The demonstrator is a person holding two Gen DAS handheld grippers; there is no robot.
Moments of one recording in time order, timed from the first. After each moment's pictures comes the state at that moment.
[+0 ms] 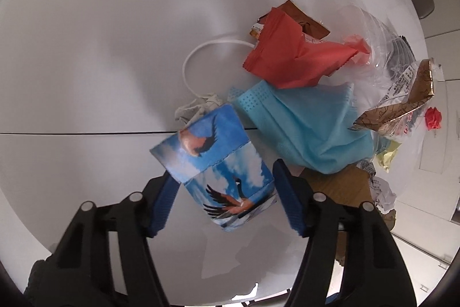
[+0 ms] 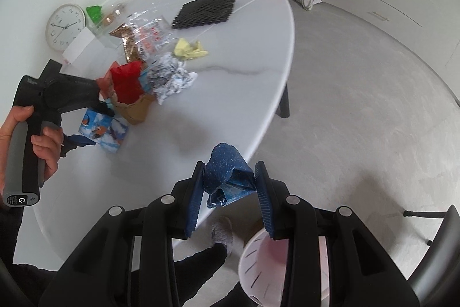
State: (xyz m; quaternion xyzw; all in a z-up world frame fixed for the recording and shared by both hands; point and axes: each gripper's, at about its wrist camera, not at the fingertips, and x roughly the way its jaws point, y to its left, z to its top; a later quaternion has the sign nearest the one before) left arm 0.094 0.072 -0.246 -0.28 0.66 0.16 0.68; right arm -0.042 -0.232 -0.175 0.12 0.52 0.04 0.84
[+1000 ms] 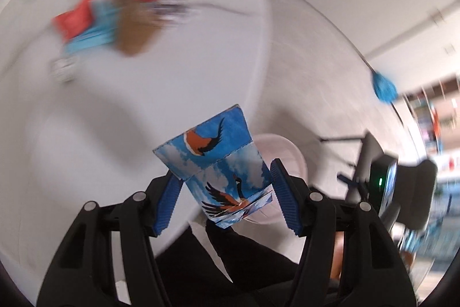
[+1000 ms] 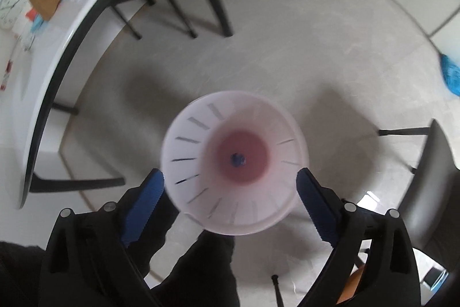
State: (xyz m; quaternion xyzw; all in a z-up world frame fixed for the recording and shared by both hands) left arm -0.081 -0.098 -0.169 0.02 0.64 -0.23 0.74; right arm -0.181 -0.319 -0.273 0.13 0.63 -0.07 0.76
